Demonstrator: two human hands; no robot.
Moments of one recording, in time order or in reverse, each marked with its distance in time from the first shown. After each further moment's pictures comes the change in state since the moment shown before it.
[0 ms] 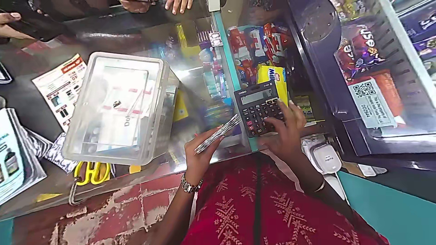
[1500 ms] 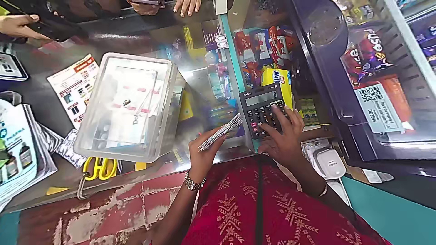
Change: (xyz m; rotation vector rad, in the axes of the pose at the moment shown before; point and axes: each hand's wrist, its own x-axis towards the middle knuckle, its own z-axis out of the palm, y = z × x) left_hand 0.002 0.001 0.000 0.009 0.040 -0.045; right_hand 0.002 -0.012 0.000 0.009 -0.065 -0.100
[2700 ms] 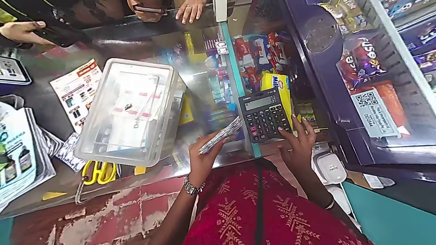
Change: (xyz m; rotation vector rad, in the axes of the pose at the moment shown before) left_hand 0.001 0.001 0.002 -0.047 0.009 0.002; right_hand -0.039 0.027 -0.003 -0.007 0.105 0.198
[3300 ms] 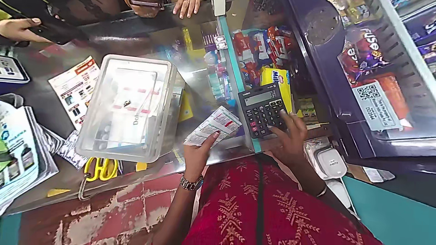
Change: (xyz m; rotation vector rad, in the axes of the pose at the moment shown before) left_hand 0.003 0.012 -0.003 -0.357 0.182 -0.364; right_hand 0.011 -0.013 0.012 0.024 0.041 -0.195
